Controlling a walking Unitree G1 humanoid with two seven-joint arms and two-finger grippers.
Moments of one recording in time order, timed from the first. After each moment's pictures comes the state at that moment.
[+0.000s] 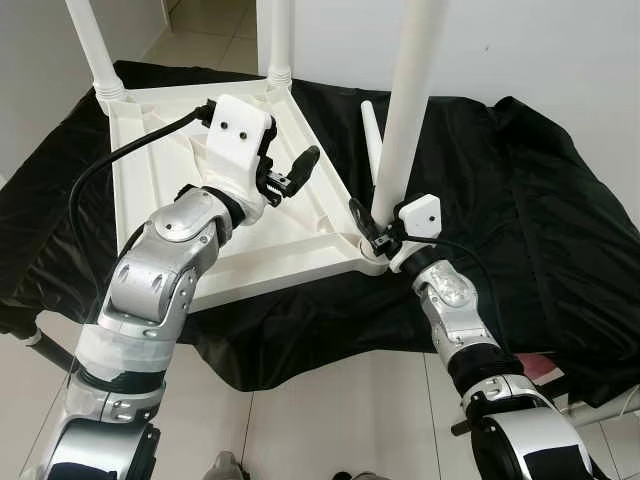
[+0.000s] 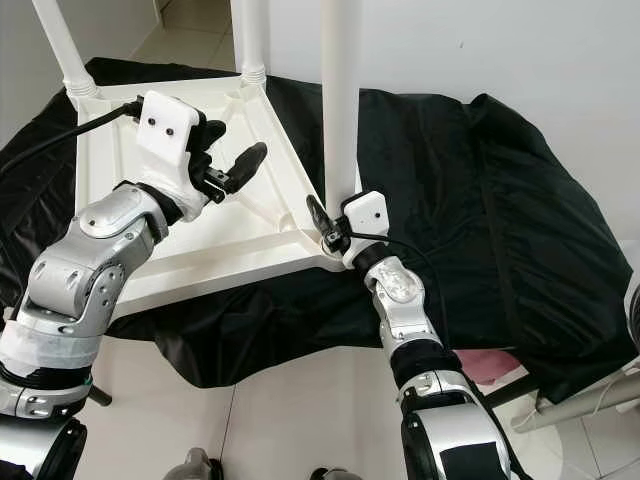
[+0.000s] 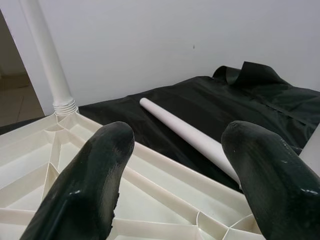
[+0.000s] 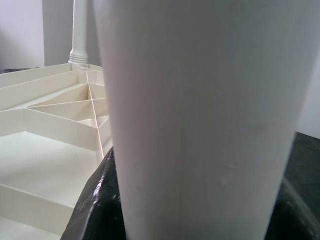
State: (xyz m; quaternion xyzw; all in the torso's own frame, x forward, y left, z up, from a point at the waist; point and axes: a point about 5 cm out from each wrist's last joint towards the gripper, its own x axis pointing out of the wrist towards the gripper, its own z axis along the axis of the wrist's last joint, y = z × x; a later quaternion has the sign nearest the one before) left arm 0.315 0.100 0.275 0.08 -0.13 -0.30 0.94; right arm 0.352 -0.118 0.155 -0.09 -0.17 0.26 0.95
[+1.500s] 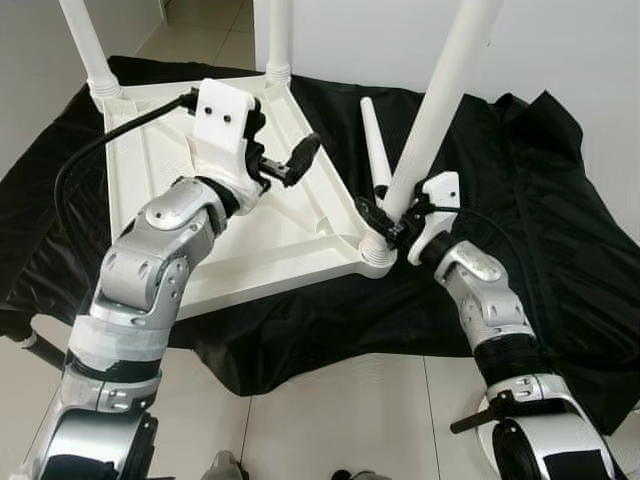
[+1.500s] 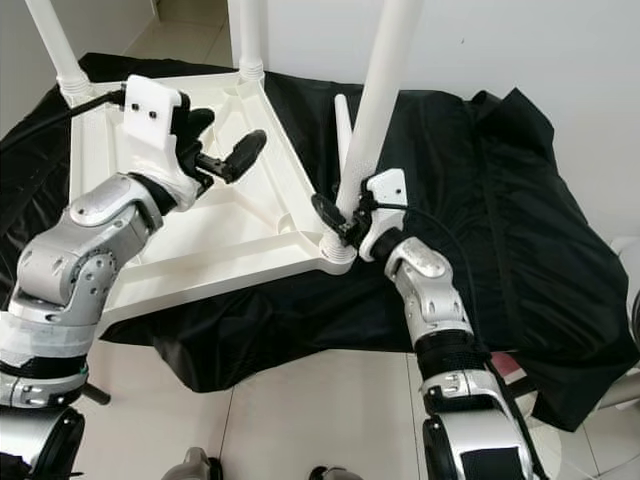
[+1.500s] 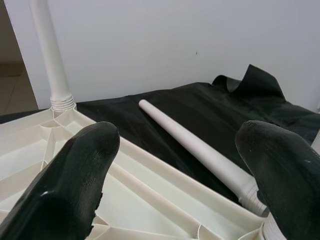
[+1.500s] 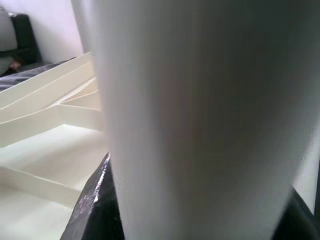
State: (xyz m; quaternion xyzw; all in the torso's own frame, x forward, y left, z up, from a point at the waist) left arm 0.319 0.099 0.284 0.04 -0.13 -0.32 0.94; right arm 0.356 -0.144 0.194 -0.02 -0.09 0.32 0.94
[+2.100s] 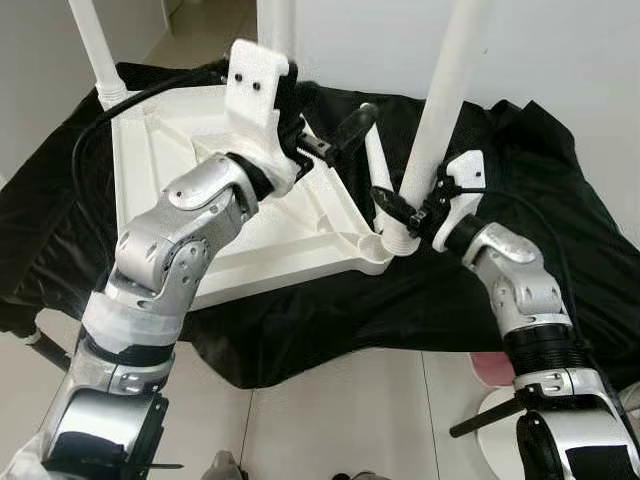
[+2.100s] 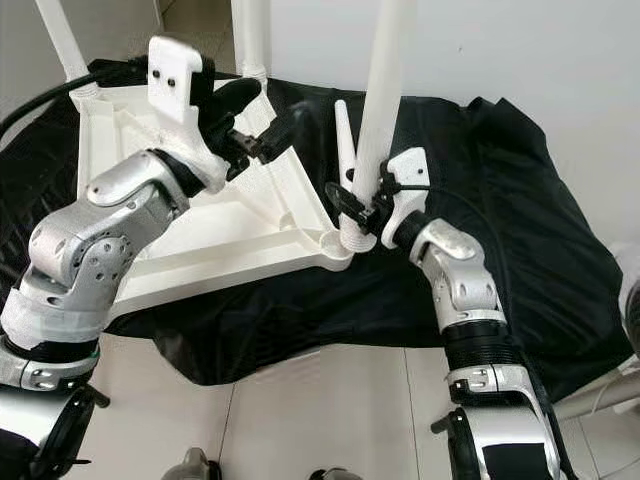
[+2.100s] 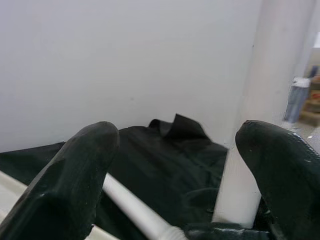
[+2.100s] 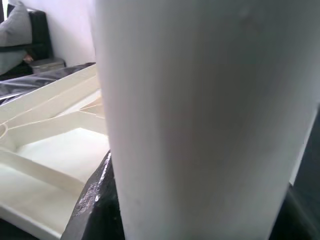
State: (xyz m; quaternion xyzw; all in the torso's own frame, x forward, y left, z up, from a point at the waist) left arm 0.300 0.062 0.315 -0.04 -0.17 -0.44 0.88; right arm 0.350 -0.154 0.221 -0.06 -0.10 0.36 0.93
